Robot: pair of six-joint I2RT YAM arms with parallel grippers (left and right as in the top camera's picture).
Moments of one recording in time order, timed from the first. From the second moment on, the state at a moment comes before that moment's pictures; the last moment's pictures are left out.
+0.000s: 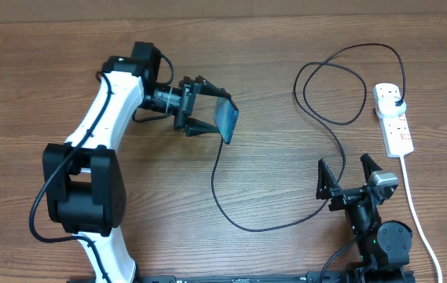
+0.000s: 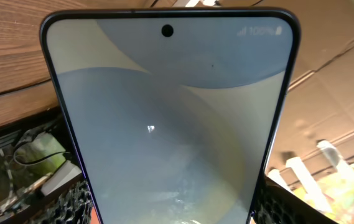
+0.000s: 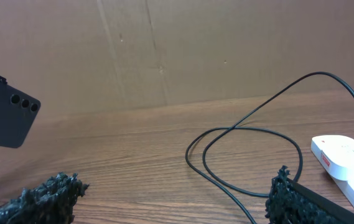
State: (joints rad) left arm -0.12 2.01 1.61 -1.15 1.30 -0.84; right arm 0.07 0.01 0.02 -0.03 -0.10 0.17
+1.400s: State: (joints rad) left arm 0.06 2.01 1.61 -1.15 1.38 -0.92; right arm 0.07 0.01 0.02 -0.03 -0.10 0.17
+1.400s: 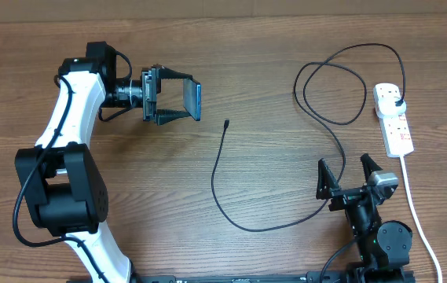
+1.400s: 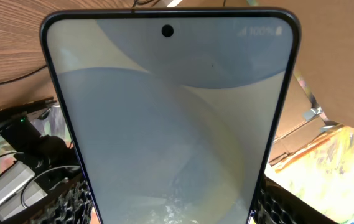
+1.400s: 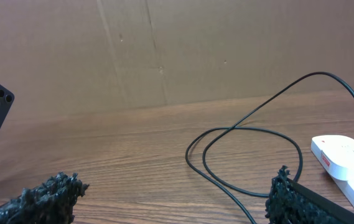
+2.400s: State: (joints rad) left arm -0.08 2.01 1.61 -1.18 0.57 -0.92; right arm 0.07 0.01 0.02 -0.03 -0.10 0.17
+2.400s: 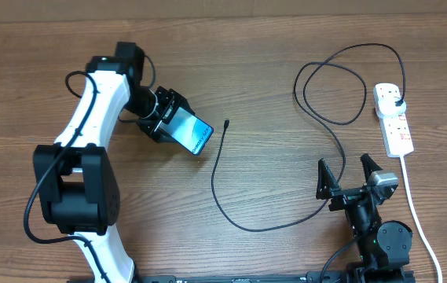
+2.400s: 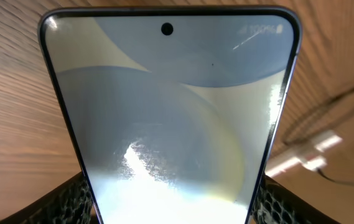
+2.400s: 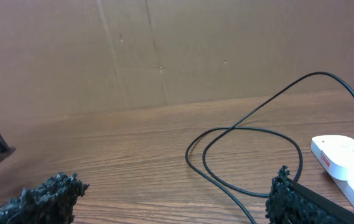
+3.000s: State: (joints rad) left arm -0.18 2.01 1.61 -1.22 0.47 -0.79; right arm 0.07 0.01 0.02 -0.02 -0.11 0.18
